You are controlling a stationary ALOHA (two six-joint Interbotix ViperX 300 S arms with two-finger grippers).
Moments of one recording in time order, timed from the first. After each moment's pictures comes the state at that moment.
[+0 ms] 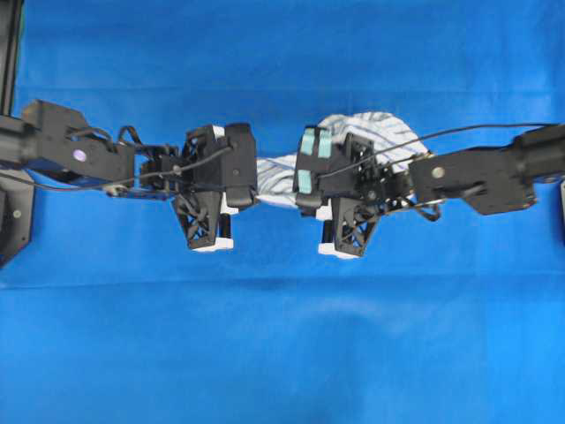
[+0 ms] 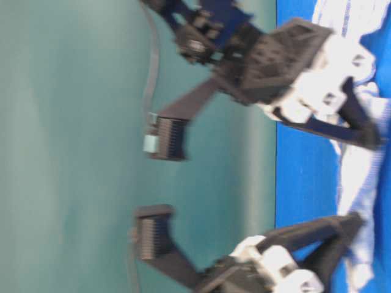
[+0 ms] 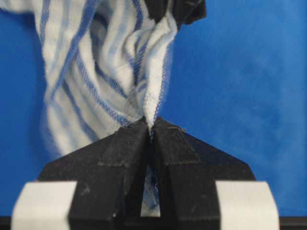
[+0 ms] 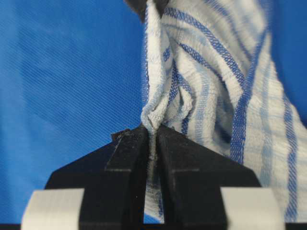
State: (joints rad) left arm 0.04 0.02 0.76 -0.03 -0.07 0.03; right arm -0.01 0.16 0.56 -0.36 0.14 0.49
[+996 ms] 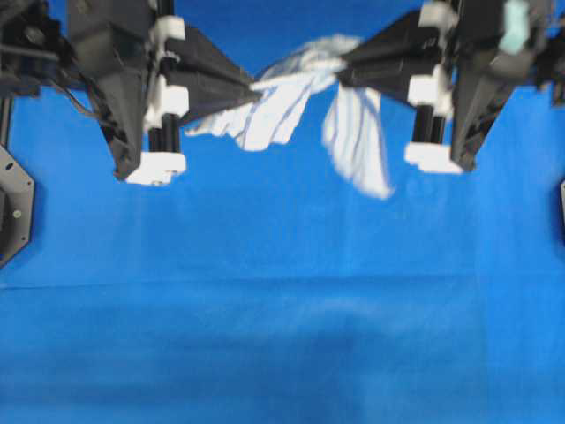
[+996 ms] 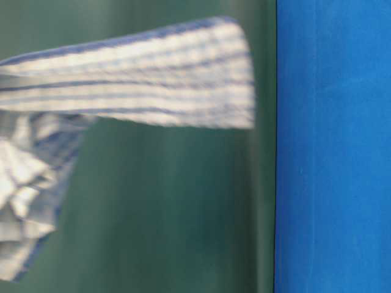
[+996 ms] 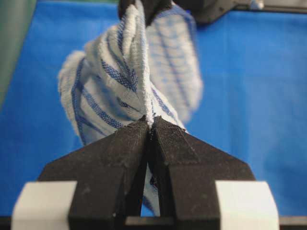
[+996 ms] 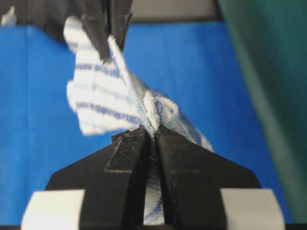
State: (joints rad) left arm 0.07 -0.40 0.26 -0.02 0.50 0.04; right arm -0.01 -0.38 0.20 -0.40 0.65 0.29
